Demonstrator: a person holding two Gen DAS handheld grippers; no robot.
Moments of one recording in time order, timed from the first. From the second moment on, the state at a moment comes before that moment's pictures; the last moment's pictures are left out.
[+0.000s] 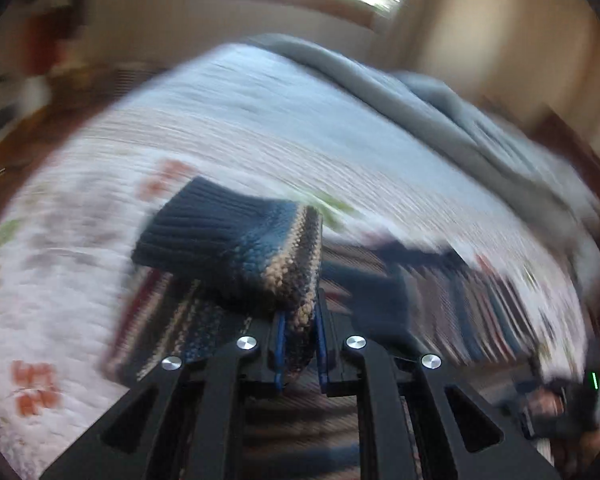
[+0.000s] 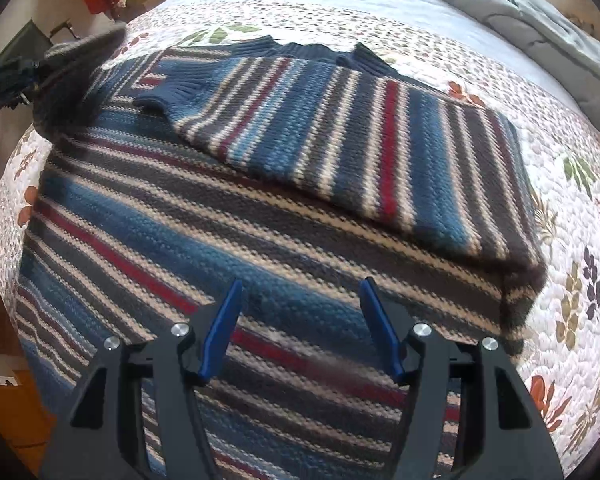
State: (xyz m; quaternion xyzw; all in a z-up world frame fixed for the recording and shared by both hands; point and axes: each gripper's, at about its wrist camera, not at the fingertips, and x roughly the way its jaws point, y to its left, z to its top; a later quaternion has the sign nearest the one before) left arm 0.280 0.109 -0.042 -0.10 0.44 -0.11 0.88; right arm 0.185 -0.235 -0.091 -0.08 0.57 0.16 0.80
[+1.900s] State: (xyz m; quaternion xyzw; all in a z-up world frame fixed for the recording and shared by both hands) left arm 0.257 0.100 -0.072 -0.16 0.54 -0.10 0.82; right arm 0.228 -0.186 -0.098 0.04 0.64 0.24 0.73
